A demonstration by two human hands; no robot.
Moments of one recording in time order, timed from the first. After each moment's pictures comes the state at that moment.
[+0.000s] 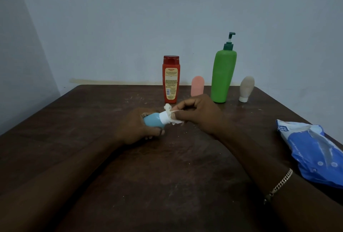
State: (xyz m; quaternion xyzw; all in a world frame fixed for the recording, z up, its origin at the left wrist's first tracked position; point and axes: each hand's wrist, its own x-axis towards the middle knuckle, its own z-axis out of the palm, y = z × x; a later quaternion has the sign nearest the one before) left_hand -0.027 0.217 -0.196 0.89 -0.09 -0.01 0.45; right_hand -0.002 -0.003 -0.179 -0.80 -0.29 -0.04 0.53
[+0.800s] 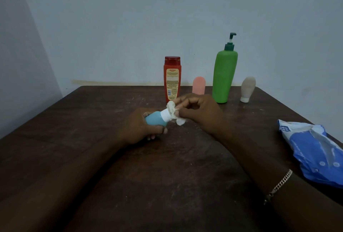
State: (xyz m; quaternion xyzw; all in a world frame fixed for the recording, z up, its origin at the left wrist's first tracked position) left_hand -0.027 0.212 -0.198 0.87 -0.08 0.01 0.49; right_hand 0.005 -0.004 -0.185 -0.77 -0.30 -0.09 0.56
